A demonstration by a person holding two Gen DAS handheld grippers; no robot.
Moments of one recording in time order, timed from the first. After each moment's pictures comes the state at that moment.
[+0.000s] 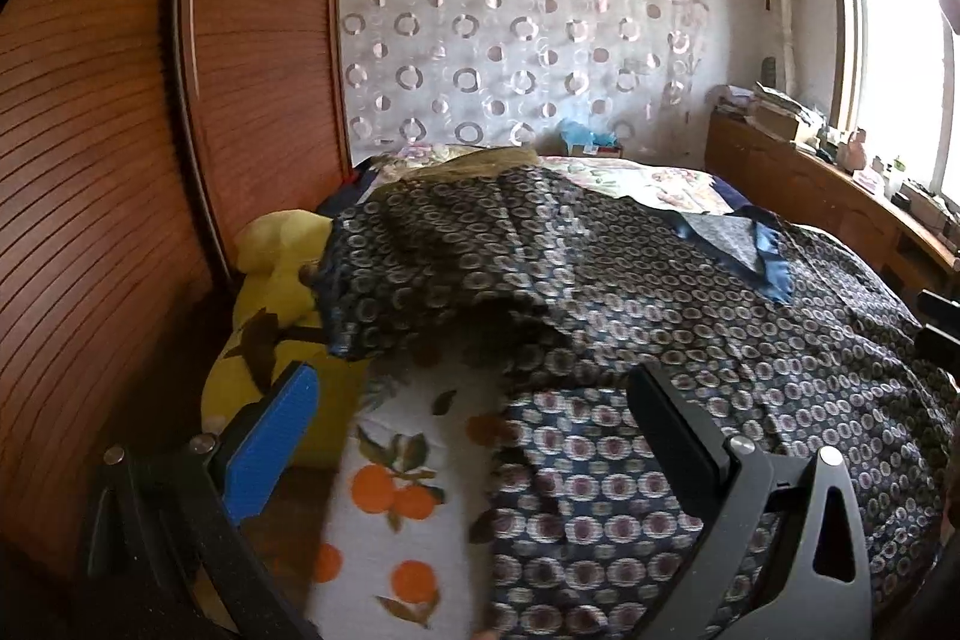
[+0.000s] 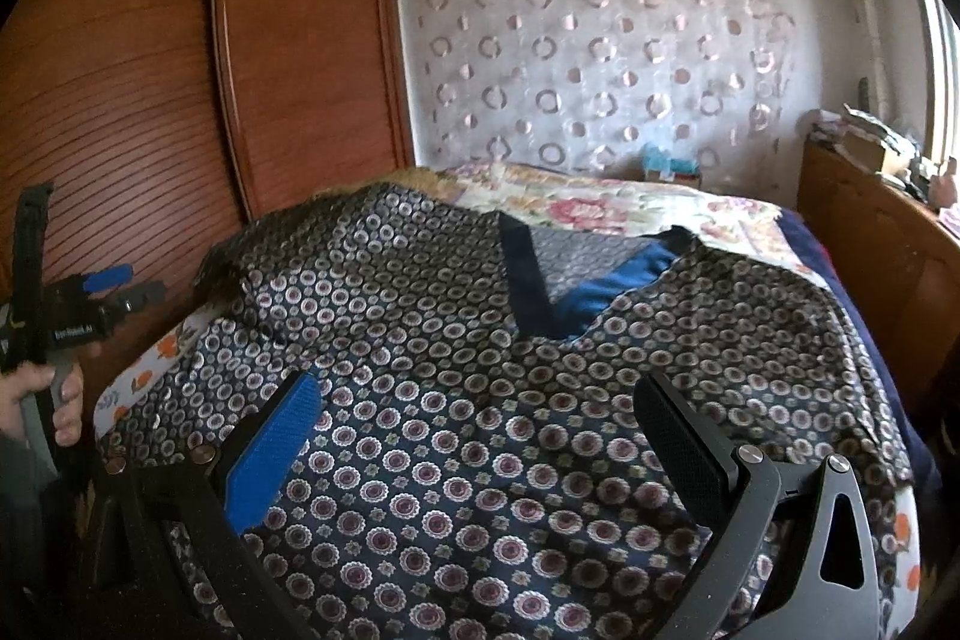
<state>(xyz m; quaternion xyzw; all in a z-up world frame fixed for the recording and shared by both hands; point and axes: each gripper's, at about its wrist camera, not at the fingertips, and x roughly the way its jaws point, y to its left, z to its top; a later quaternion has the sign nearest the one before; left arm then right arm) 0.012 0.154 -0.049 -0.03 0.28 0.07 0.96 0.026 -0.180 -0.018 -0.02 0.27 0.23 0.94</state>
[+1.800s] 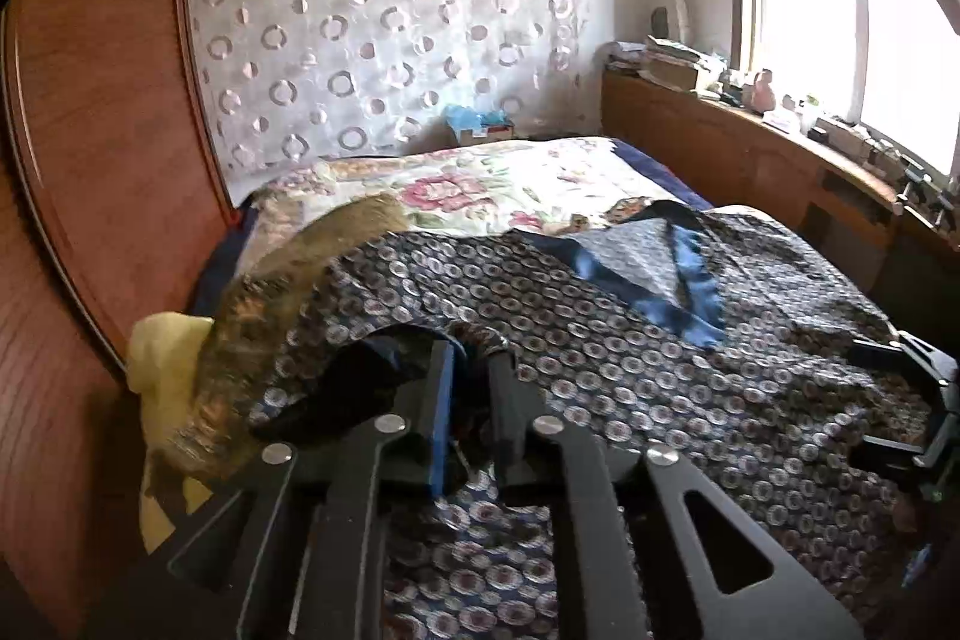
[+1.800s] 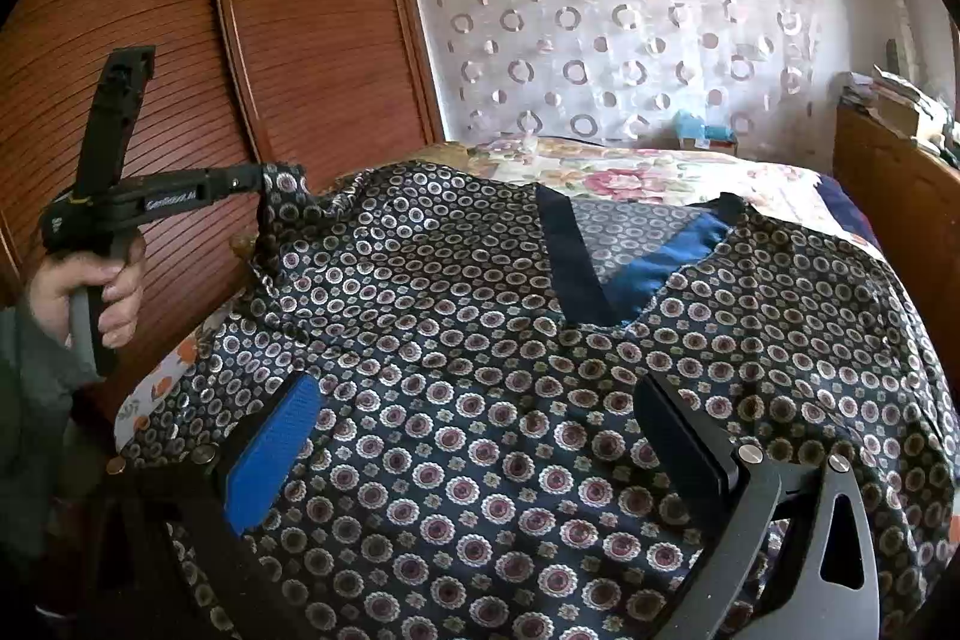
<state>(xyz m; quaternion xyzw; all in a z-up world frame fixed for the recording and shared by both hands) 0.108 0.105 -0.005 0.03 0.30 -0.07 0.95 0.050 -0.165 -0.031 0.01 0.30 0.26 0.92</state>
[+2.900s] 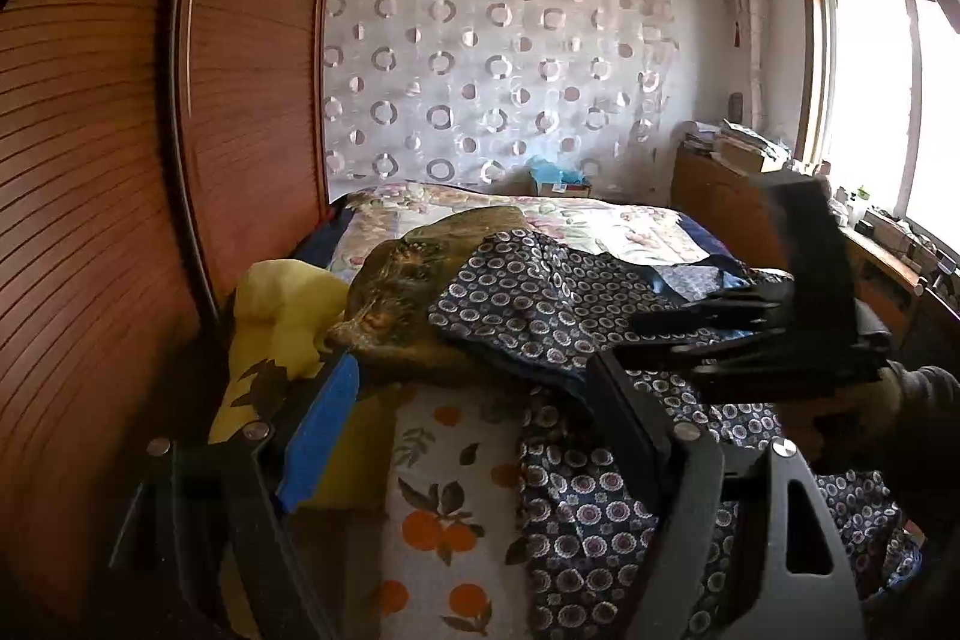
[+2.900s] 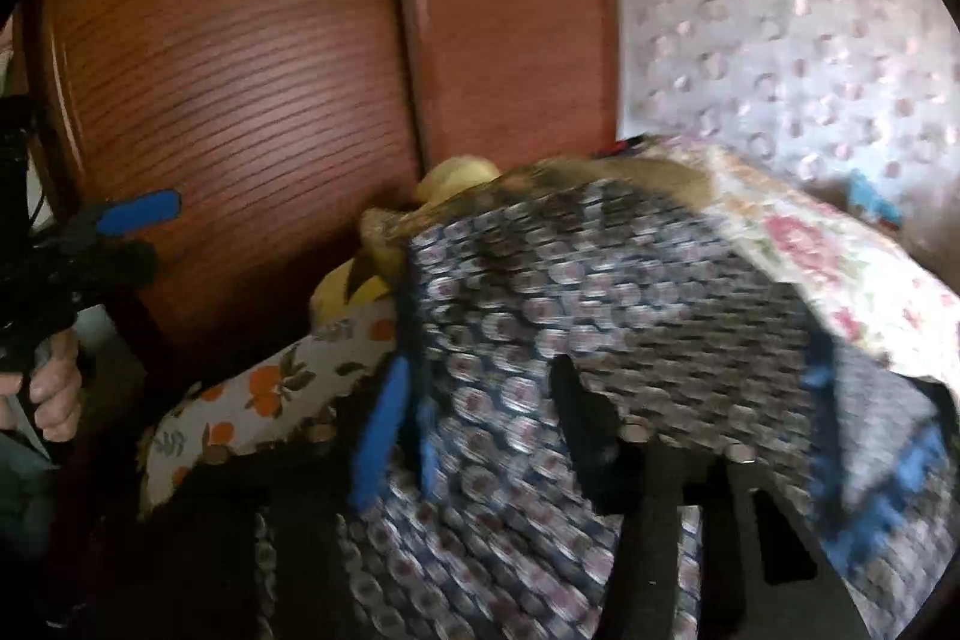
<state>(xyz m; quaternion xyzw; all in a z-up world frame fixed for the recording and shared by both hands) -0.004 0.187 -0.010 -0.04 0.23 0.03 0.97 0.149 0.012 -0.019 -0.11 0.32 0.45 0.83</state>
